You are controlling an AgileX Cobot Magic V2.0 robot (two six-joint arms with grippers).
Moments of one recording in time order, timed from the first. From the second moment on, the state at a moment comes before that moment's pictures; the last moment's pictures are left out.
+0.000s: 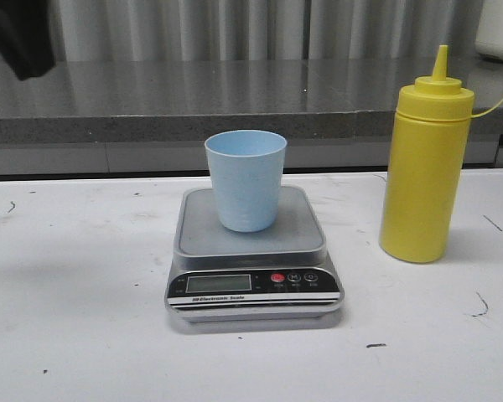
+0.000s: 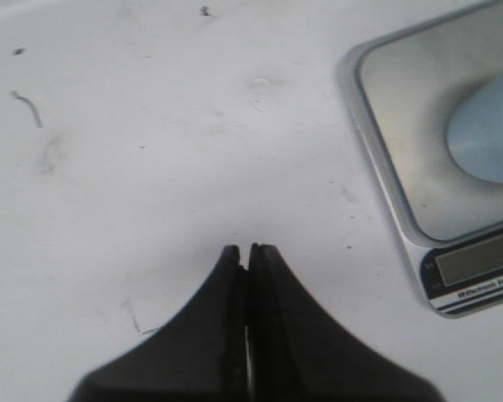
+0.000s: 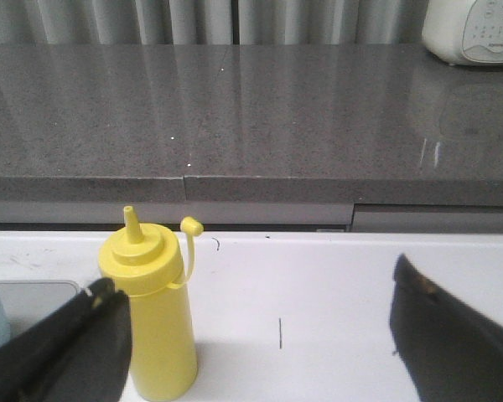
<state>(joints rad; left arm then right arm) -0.33 1.51 -1.39 0.02 1.04 -0.09 -0.01 0.45 -0.51 0.20 0.29 -0.12</state>
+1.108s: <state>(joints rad) -0.24 0.09 -0.38 0.02 0.44 -0.14 -0.01 0.45 -0.51 0.20 0.29 -0.12</state>
